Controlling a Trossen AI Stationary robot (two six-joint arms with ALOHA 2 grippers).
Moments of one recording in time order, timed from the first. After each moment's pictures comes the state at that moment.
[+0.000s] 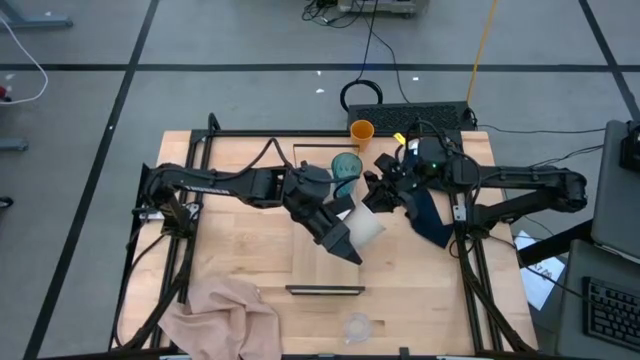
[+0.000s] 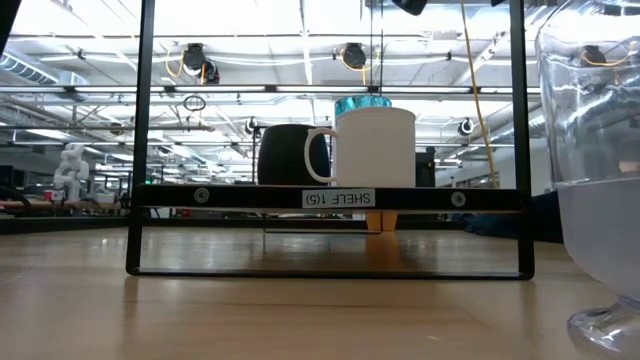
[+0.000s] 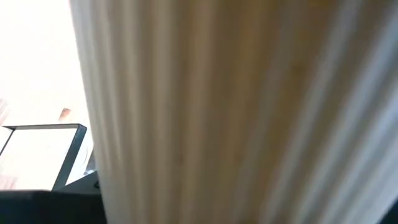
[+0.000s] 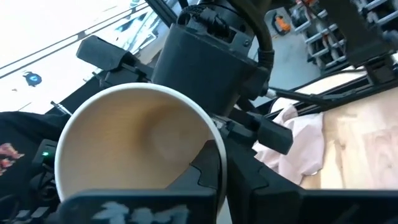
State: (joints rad) left arm -0.11 1.81 1.84 -0.39 0.60 -1.14; right arm -0.17 1.17 0.94 0.25 -0.71 0.74
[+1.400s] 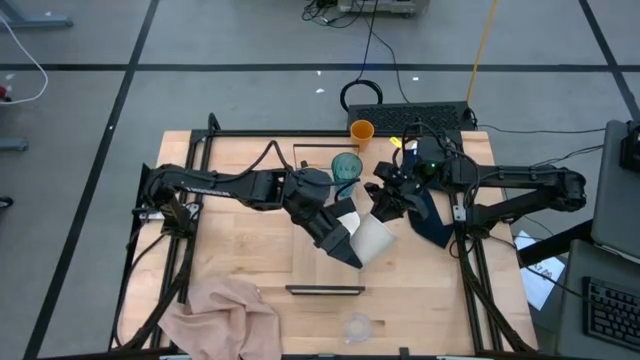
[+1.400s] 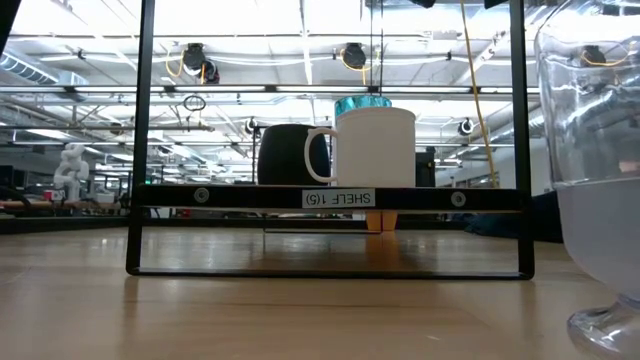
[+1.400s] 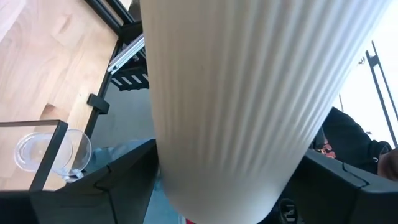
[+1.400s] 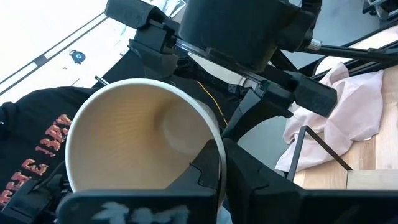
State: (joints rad) left arm -0.11 1.81 1.84 -0.36 0.61 -1.16; right arm -0.15 1.17 0.94 0.27 -0.95 0.85
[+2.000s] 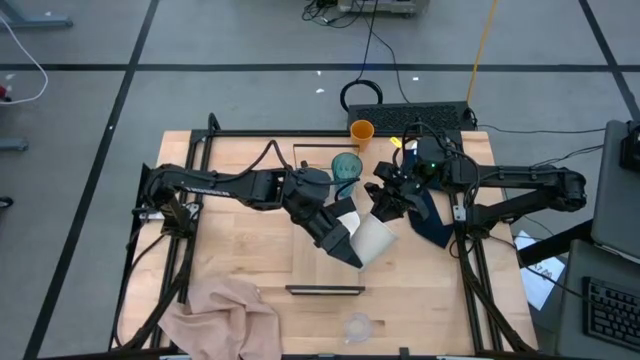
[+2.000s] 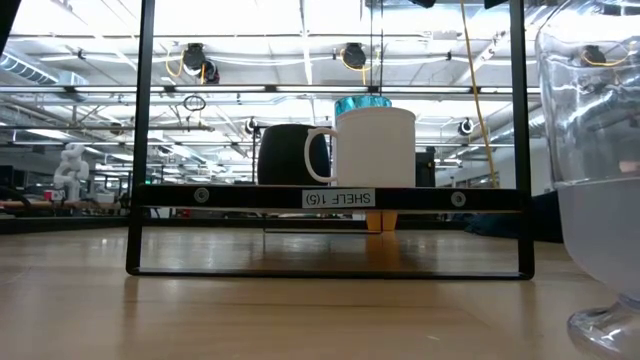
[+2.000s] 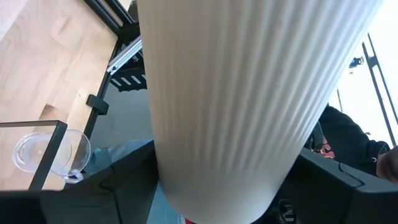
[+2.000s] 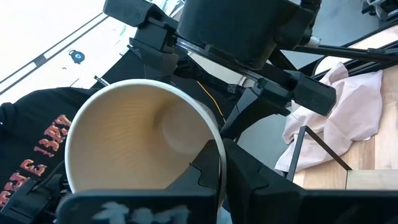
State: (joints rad) left arm -0.11 1.81 1.84 -0.36 0.61 -1.16; right arm -0.15 1.17 0.94 0.27 -0.94 0.84
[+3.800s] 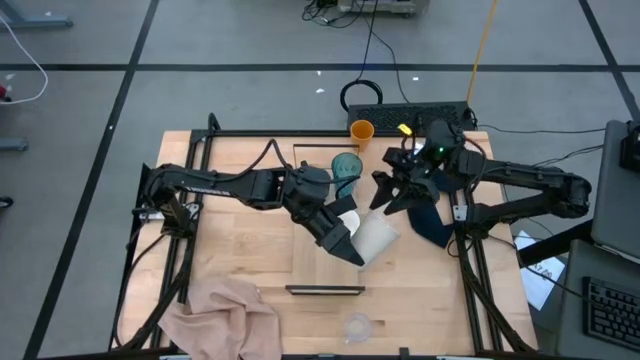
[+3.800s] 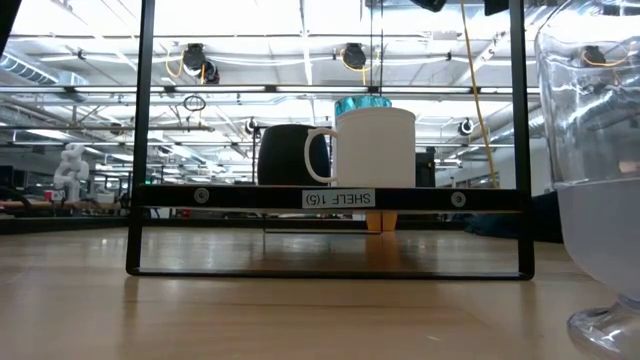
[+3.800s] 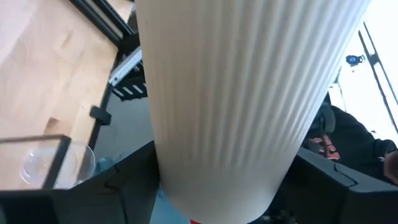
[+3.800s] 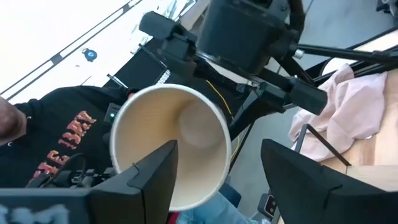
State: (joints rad) left arm -0.11 1.81 1.84 -0.34 0.59 -1.13; right arm -0.32 1.12 0.94 0.27 -1.13 0.88
